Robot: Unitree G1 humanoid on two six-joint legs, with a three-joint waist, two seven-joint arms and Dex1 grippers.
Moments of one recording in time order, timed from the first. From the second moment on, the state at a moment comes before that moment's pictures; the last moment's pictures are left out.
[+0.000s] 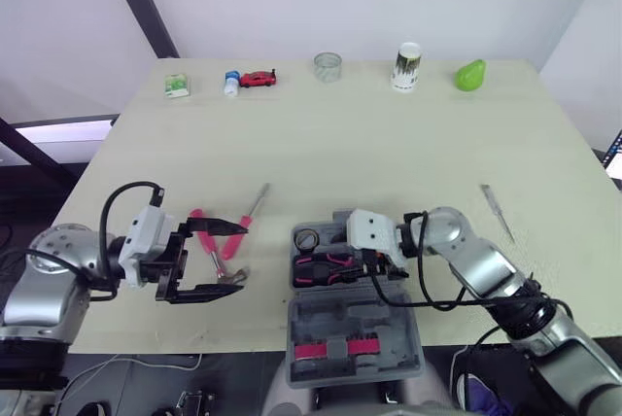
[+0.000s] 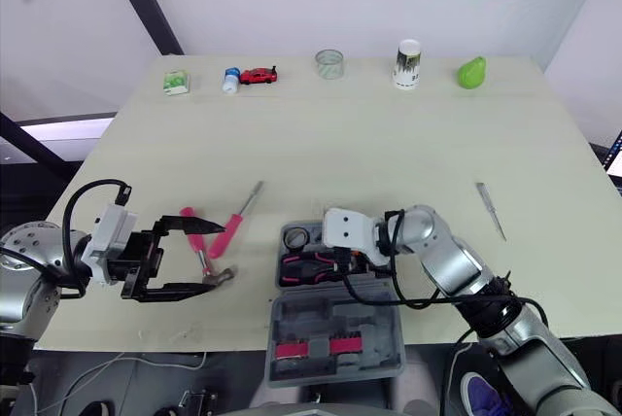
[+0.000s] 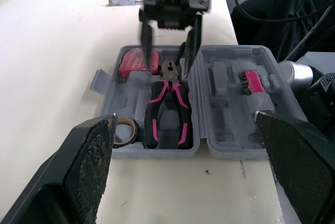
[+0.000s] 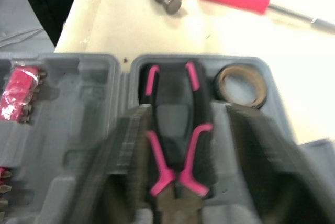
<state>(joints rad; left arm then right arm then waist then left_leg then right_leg) -0.05 0.98 0.16 0.06 -0.62 -0.07 -1.56 -0.50 -0.40 0.52 -0.05 0.03 0.32 1.05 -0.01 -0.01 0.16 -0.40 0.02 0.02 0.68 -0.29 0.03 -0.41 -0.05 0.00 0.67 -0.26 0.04</state>
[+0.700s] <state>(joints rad) -0.06 0.94 0.16 0.07 -0.61 -0.09 -1.56 -0.52 -0.32 0.51 0.29 -0.01 0.08 1.01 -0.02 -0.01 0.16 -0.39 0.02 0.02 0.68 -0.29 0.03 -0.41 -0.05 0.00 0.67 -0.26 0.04</state>
